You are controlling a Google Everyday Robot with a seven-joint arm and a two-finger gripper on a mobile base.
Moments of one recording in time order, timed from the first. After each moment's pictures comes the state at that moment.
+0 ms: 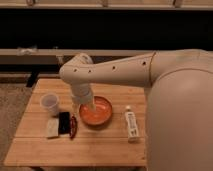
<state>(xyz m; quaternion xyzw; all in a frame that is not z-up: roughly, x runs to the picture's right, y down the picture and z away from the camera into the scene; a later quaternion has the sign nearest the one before) -0.103 0.102 0.703 -0.26 0.23 0.64 0.68</state>
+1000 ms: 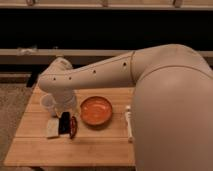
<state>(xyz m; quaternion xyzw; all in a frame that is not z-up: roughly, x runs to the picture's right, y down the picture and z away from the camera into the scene) -0.196 0.123 0.681 -0.26 0.19 0.62 0.72</state>
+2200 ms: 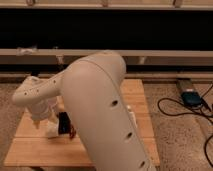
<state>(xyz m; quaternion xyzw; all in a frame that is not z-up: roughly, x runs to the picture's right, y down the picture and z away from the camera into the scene) -0.321 0.193 0.767 -0.31 0.18 0.54 0.76</state>
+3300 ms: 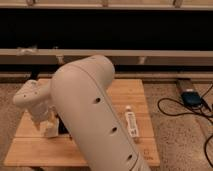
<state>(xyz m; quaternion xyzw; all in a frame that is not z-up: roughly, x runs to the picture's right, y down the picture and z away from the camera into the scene) -0.320 0.197 0.792 -0.31 0.20 0.54 0.75</state>
